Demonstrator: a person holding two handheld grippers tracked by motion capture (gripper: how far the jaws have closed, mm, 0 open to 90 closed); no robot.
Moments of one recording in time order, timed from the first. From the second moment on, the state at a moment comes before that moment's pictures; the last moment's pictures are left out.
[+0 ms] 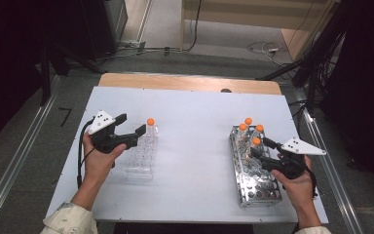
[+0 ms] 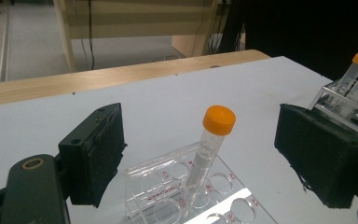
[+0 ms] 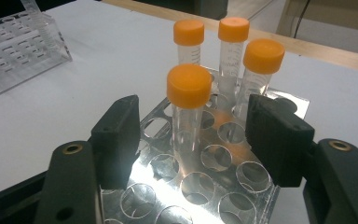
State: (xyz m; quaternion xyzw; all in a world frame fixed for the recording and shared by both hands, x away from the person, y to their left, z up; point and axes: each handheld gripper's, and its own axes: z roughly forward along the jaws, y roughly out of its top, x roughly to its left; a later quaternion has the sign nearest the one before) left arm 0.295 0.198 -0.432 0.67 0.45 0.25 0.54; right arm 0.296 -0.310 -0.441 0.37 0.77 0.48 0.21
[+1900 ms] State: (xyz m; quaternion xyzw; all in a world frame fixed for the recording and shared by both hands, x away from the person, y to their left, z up) left arm 0.296 0.195 -0.434 0.67 0.45 0.25 0.54; right arm 0.314 -0.310 -0.456 0.33 0.79 0.49 0.18
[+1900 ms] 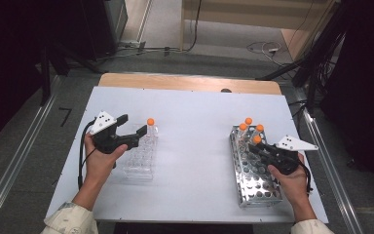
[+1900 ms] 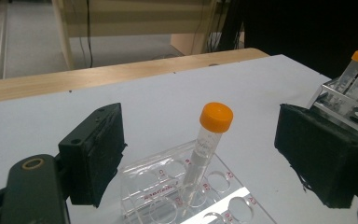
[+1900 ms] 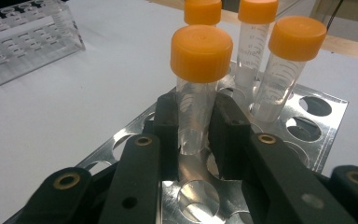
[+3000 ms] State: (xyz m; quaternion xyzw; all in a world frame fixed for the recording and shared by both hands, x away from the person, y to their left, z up) left arm 0.295 0.197 -0.432 0.66 0.45 0.25 0.54; right arm 0.300 -0.315 -0.422 0.33 0.76 0.52 0.21
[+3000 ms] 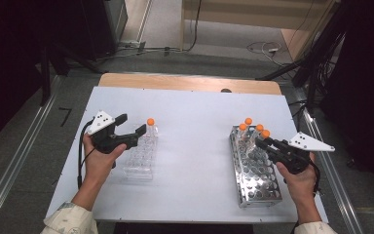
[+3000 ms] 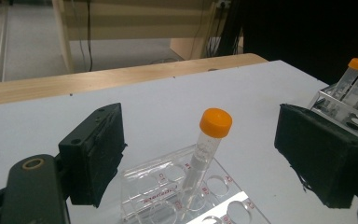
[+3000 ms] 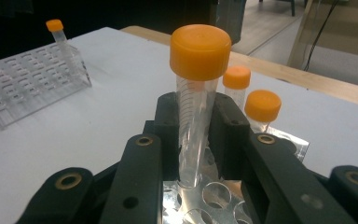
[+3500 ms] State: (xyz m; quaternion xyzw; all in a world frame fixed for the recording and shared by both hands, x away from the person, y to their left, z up) left arm 0.294 0.196 -0.430 0.66 0.45 0.25 0.55; right arm 0.285 -0.305 -0.403 0.31 0.75 0.54 0.21
